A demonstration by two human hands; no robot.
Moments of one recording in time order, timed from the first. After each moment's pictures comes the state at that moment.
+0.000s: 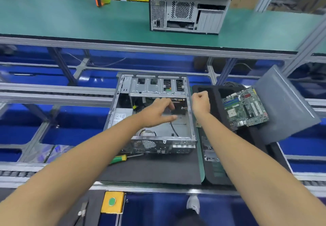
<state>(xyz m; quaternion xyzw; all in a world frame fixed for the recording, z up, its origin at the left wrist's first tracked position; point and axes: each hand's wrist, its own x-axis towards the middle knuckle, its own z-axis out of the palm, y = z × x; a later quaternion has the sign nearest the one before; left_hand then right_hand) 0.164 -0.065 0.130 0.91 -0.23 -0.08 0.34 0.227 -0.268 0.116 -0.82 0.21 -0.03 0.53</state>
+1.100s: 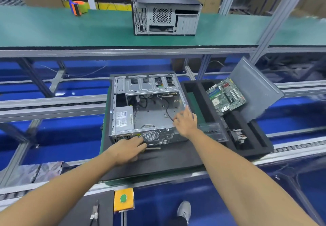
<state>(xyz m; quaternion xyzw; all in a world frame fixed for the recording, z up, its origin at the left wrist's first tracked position) 0.041 0.046 0.041 0.90 -0.41 -0.06 -0.11 0.107 -0.238 0.077 -0.98 0.01 0.12 0.15</state>
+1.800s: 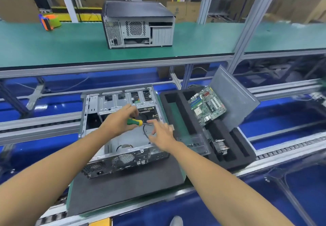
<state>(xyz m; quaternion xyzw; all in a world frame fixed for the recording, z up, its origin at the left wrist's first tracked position) 0.186 -0.036 0.128 0.94 -0.28 0.03 0.21 0.131 -0.259 0.087 -0.94 -0.07 0.08 0.32</state>
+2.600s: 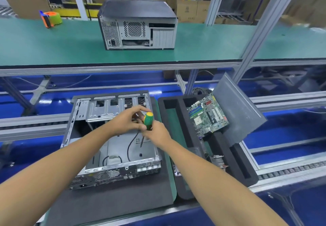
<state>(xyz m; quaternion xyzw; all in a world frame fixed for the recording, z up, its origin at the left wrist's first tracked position) 0.240 -0.098 0.131 0.85 -0.25 -0.13 0.46 0.196 -0.284 0.112 -0.89 -0.03 0.11 0.45</state>
